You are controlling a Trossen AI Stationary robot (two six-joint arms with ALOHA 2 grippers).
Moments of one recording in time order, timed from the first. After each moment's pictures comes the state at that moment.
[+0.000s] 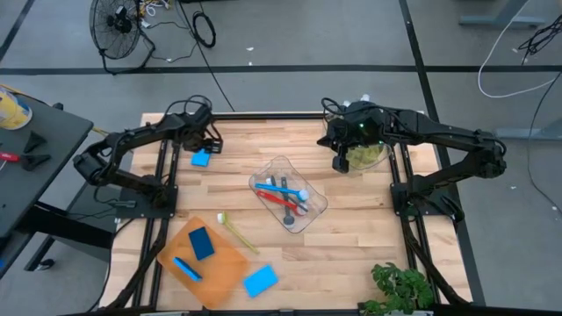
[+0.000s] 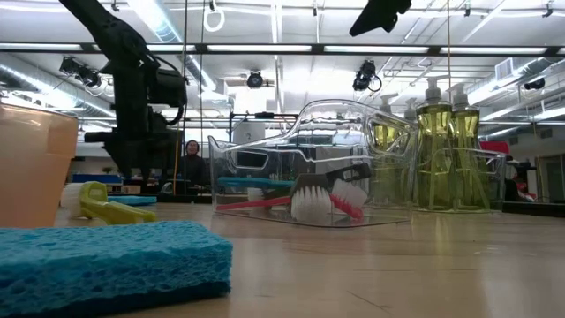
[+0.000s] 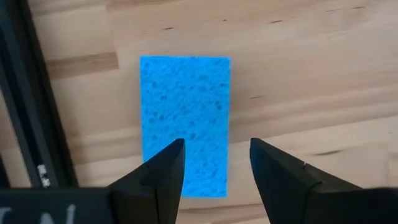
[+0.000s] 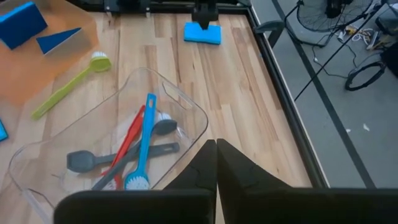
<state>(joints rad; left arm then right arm) 0.84 1.37 0.78 -0.74 -0.12 -0.54 -0.20 1.27 1.39 -0.81 0.04 -0.14</state>
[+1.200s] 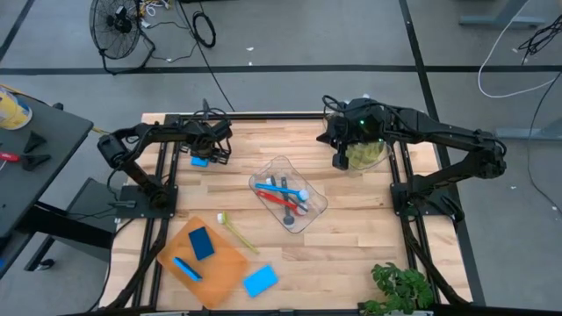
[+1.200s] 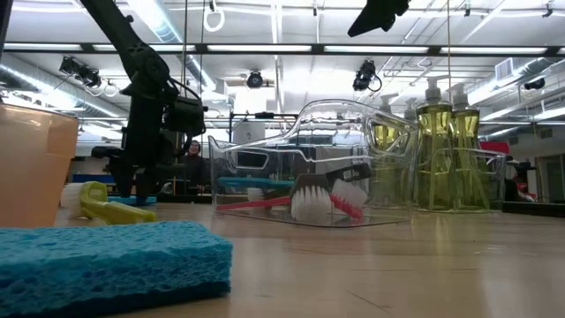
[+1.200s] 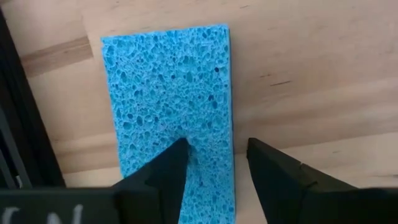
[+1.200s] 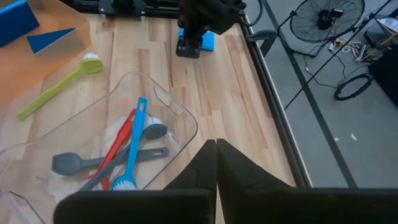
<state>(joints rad) 0.70 1.62 0.78 -0.69 -0.28 -0.62 -0.22 1.27 1.39 -0.78 0.04 -0.20</state>
